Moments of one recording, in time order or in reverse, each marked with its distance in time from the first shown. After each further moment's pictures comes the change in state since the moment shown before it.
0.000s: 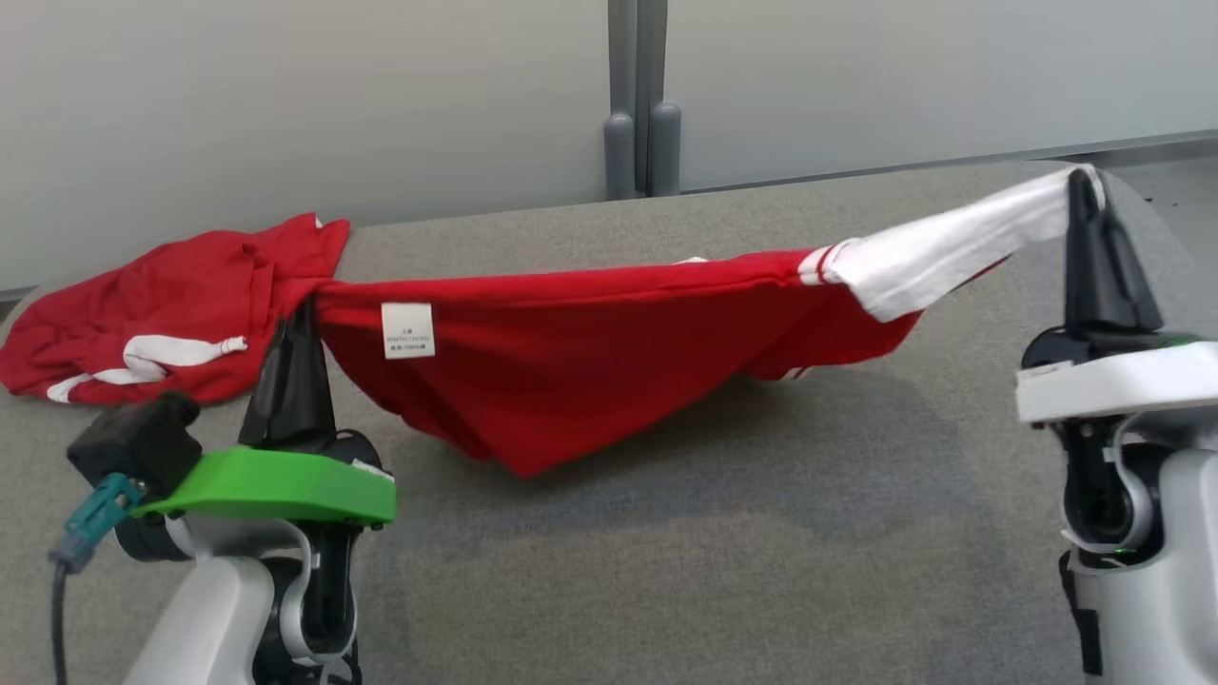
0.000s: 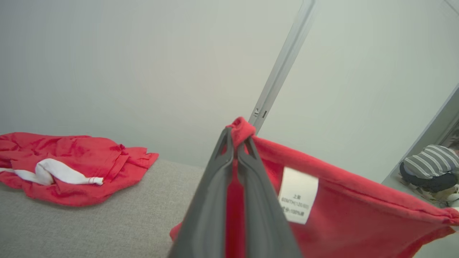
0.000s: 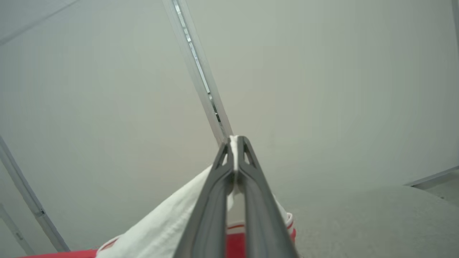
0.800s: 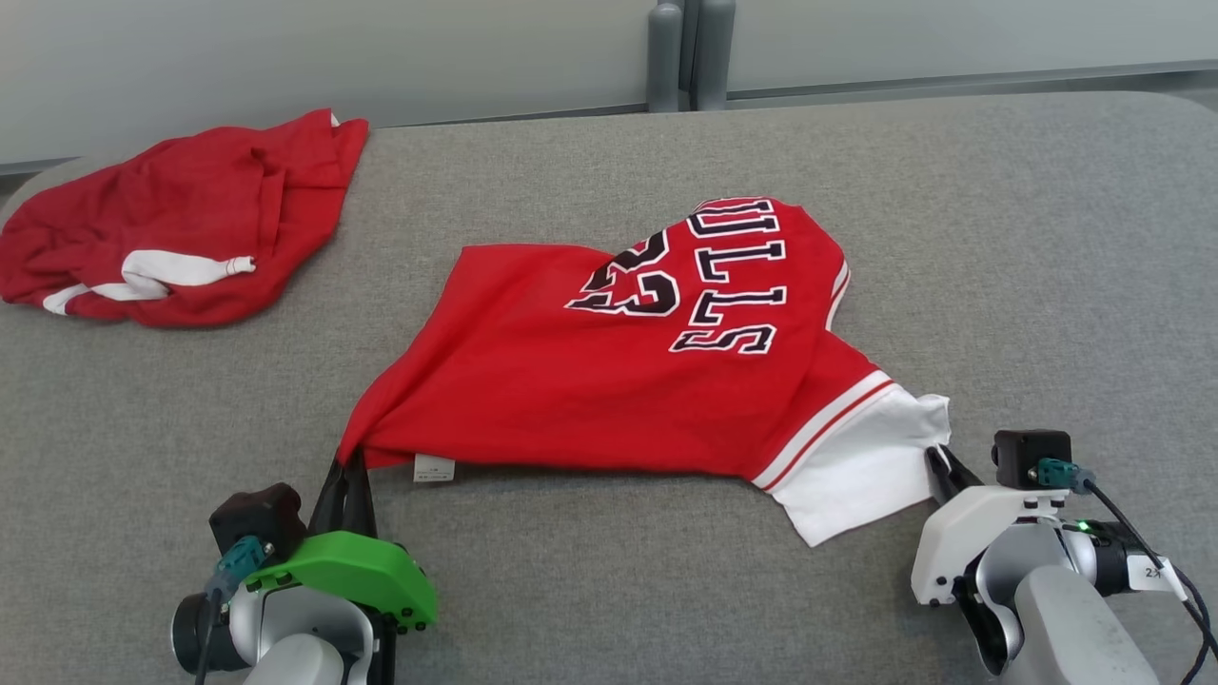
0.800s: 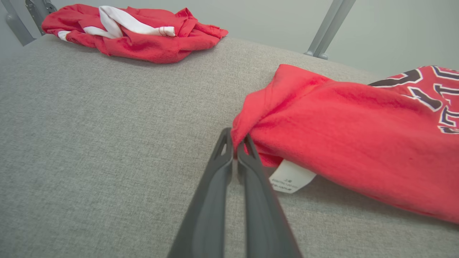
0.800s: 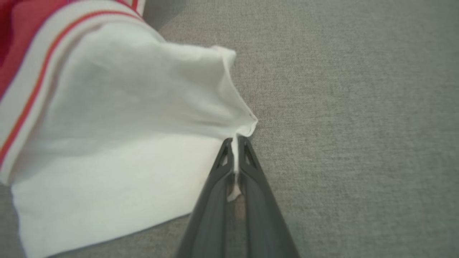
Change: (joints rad) left arm 0.052 -0.031 -0.099 0.308 0.102 0.067 0.018; right arm -0.007 0.001 0.029 0.690 -0.368 0.001 0.062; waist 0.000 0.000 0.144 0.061
